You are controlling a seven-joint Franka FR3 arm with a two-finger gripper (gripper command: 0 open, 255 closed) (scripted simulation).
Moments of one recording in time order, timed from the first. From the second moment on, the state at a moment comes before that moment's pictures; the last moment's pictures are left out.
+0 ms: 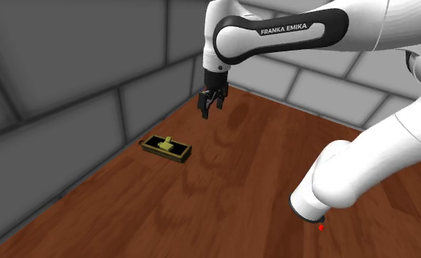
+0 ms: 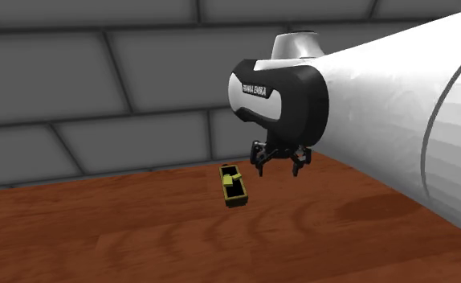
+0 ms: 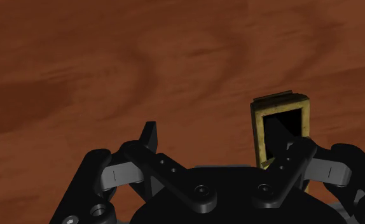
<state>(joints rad) 0.09 -0.32 0.14 -2.24 0.02 1.83 0.06</state>
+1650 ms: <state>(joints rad) 0.19 0.23 0.25 -1.96 -0.03 2.02 0.19</state>
